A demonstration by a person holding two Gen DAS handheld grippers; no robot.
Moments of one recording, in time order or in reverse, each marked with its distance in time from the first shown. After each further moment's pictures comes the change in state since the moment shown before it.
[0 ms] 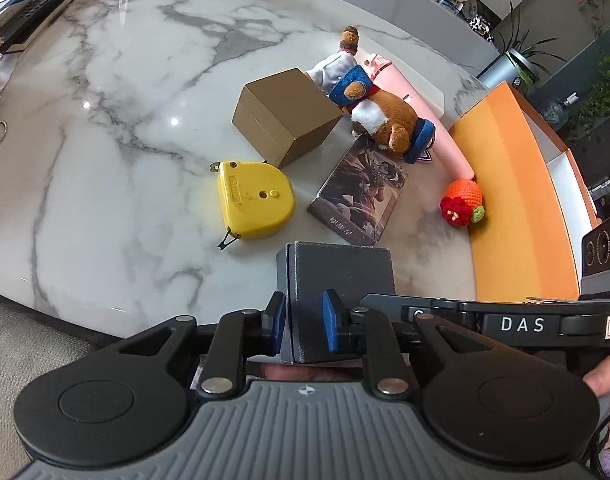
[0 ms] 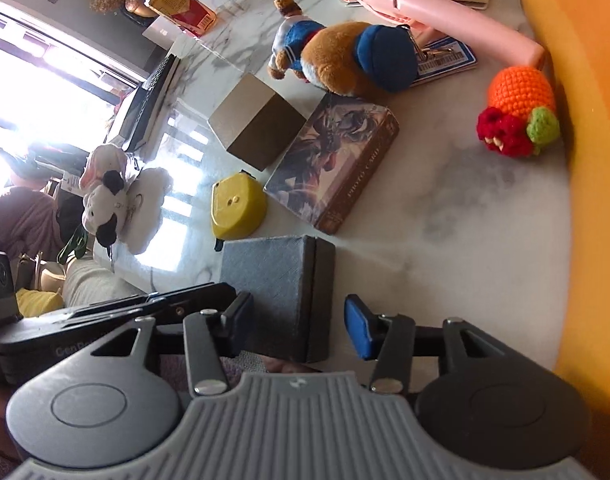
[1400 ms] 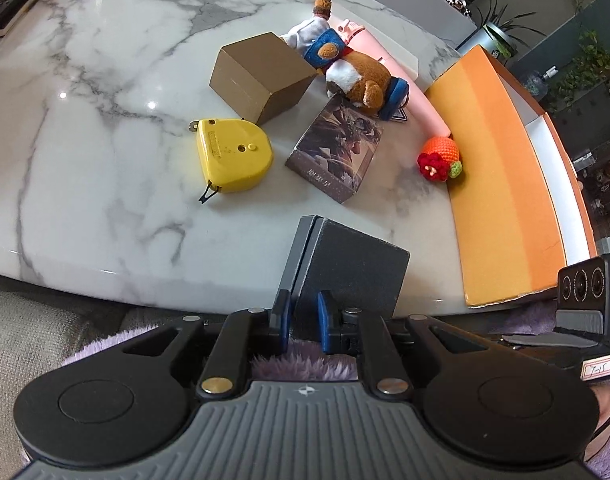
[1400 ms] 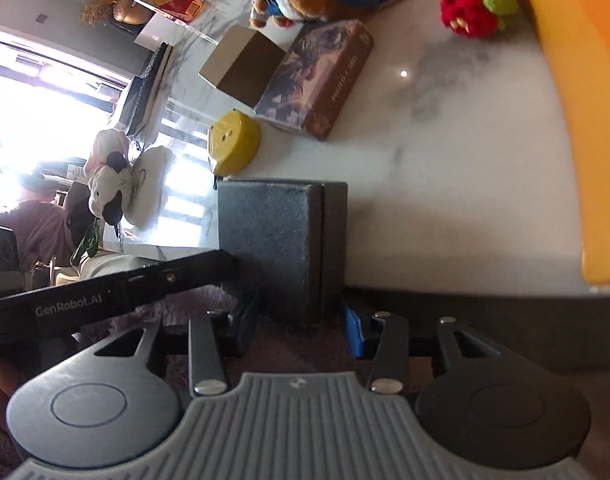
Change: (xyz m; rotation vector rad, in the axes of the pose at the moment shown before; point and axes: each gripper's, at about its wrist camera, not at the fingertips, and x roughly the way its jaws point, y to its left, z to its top) left arm -0.003 -0.003 -0.019 0.050 0.069 -0.055; right arm -0.001 -0.009 -0.064 0.087 0.030 0.041
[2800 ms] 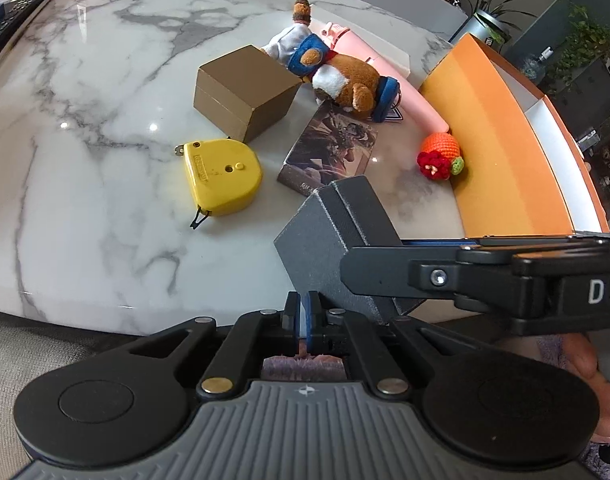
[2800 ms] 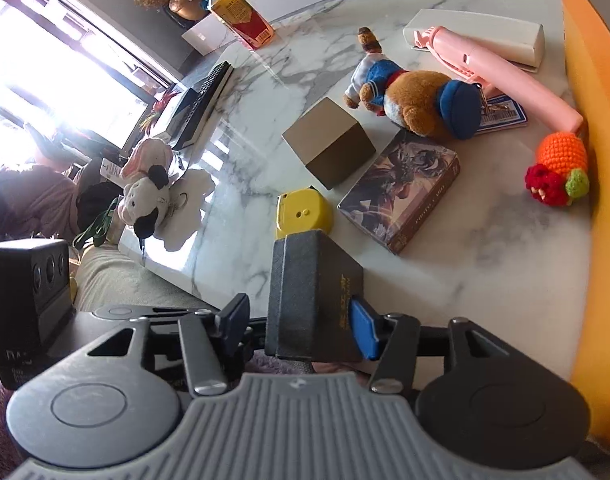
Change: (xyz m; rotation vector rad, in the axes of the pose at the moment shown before) left arm 0.007 -0.013 0.006 0.092 -0.023 0.044; right arm -0.026 0.065 0.048 -0.225 -0.093 -0.022
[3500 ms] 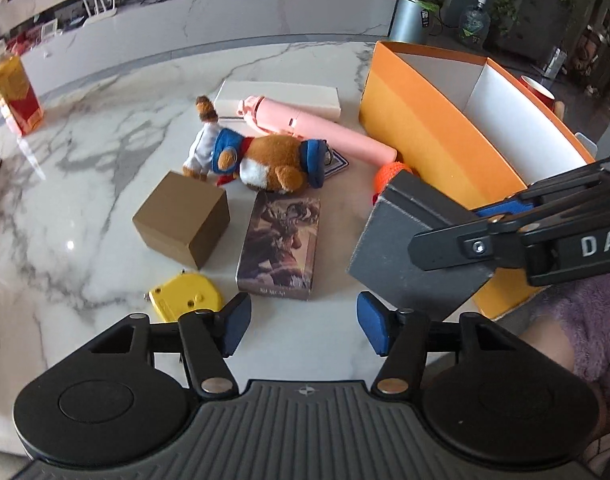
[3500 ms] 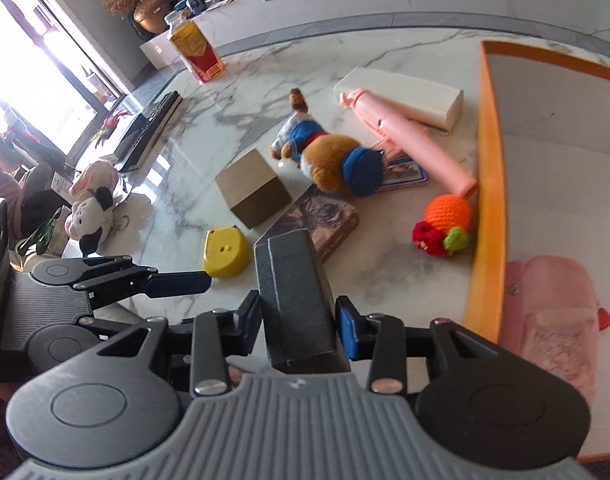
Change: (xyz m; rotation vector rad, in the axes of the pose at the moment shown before) left arm 0.000 -0.066 0.040 0.380 -0.114 0.108; right arm -0.067 -0.012 0.015 -0.073 -0.119 -0.226
